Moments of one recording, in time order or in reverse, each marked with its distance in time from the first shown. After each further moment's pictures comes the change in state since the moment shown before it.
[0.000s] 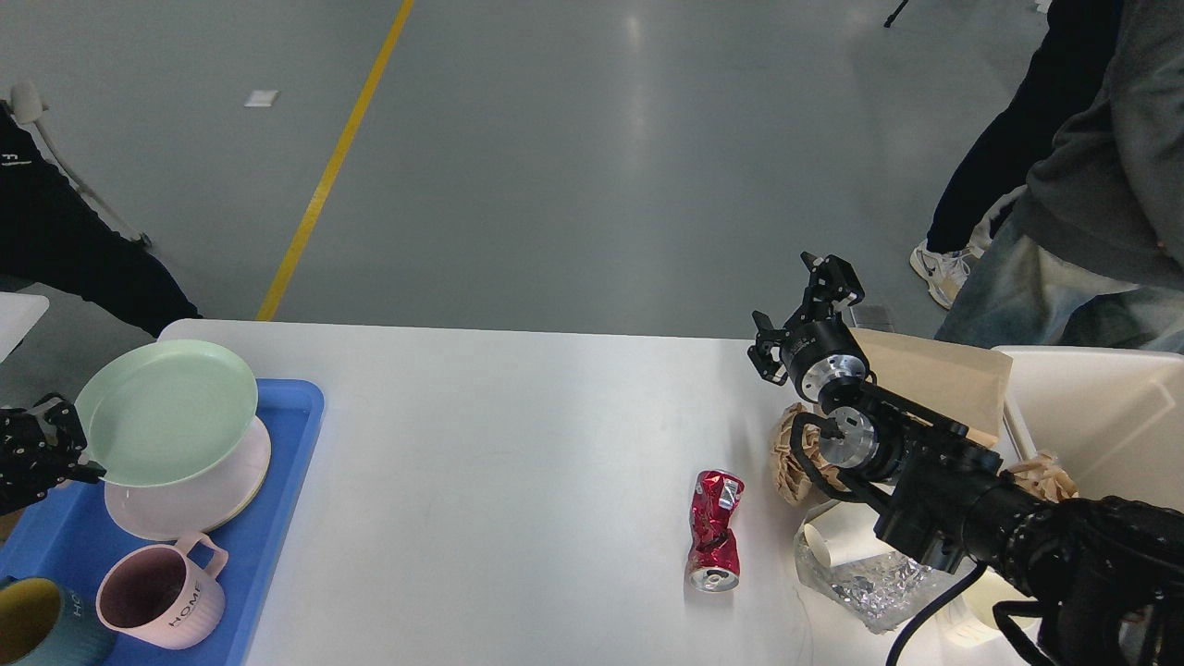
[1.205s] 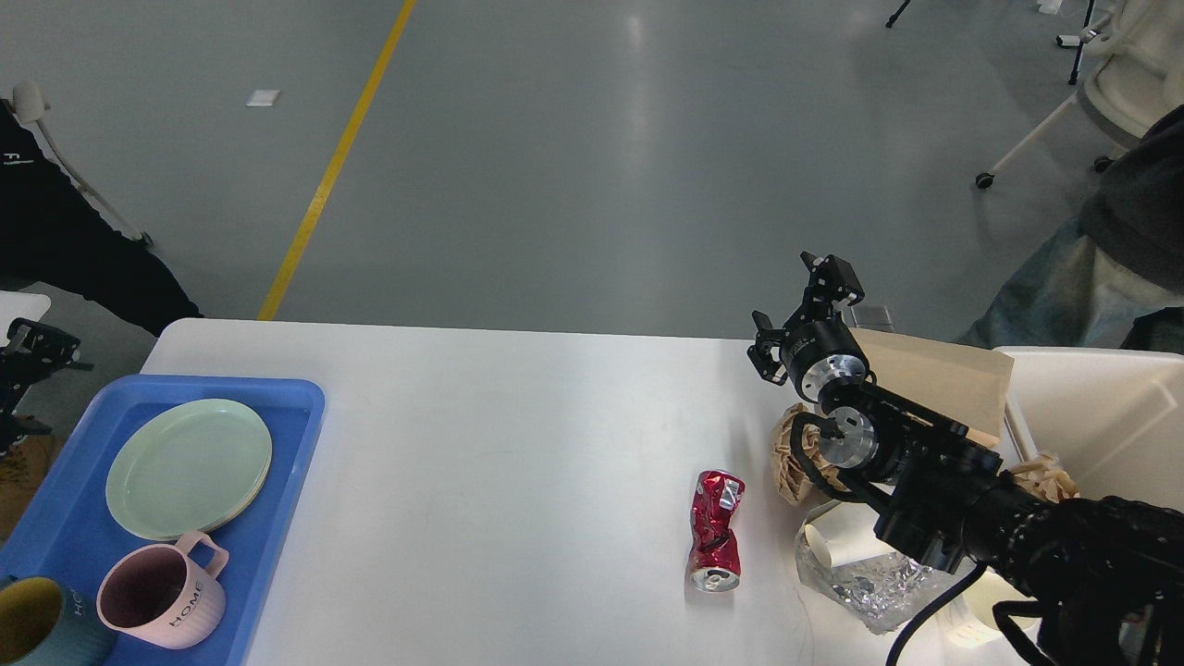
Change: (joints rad) left arm -0.067 -0.025 -0.034 -0.005 -0.011 0.348 -0.022; right arm 0.000 0.000 0.000 0.000 0.000 0.000 0.000
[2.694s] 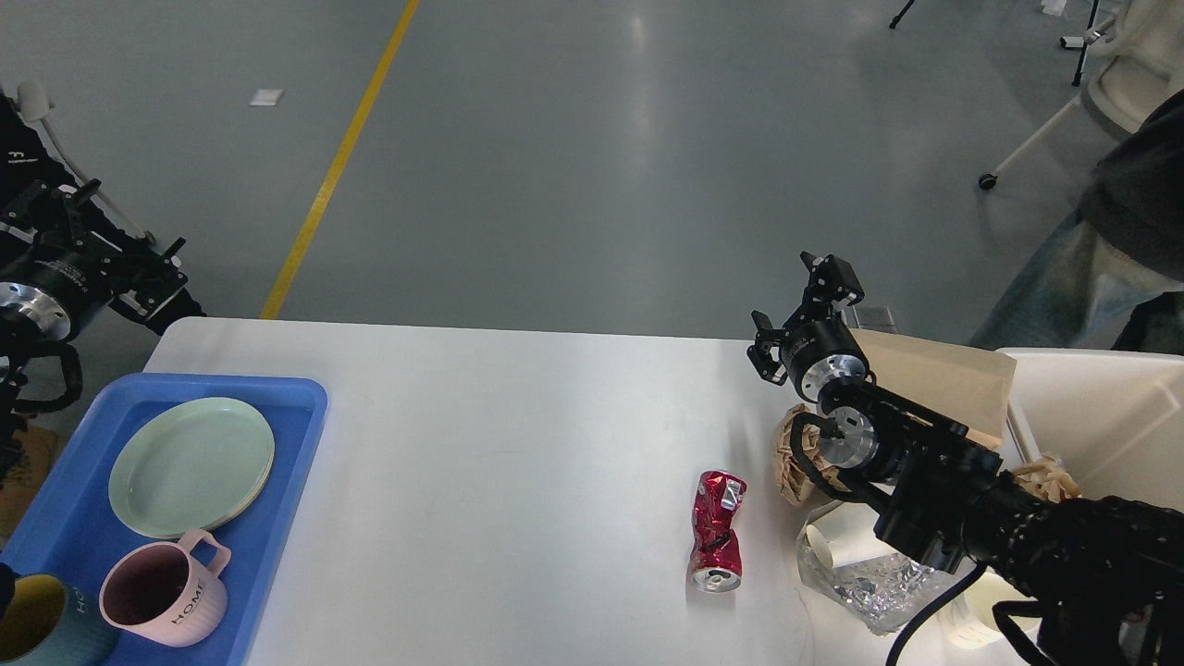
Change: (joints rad) left arm 0.275 -0.241 -1.463 0.002 -0.117 0.185 -0.007; right arm 0.000 0.000 0.000 0.000 0.000 0.000 0.000
